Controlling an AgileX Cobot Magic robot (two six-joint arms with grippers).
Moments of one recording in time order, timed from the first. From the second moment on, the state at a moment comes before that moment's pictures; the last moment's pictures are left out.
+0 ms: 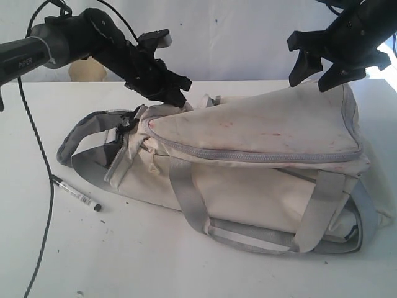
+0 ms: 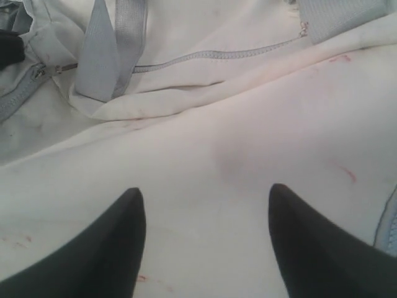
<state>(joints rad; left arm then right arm) -0.36 2.39 -2.15 -0.63 0.95 0.47 0.07 1.83 -1.66 0.37 1.09 -0.17</state>
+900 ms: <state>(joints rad) -0.13 2.39 -2.15 -1.25 1.20 0.51 0.12 1.83 -1.66 0.64 0.99 -0.30</state>
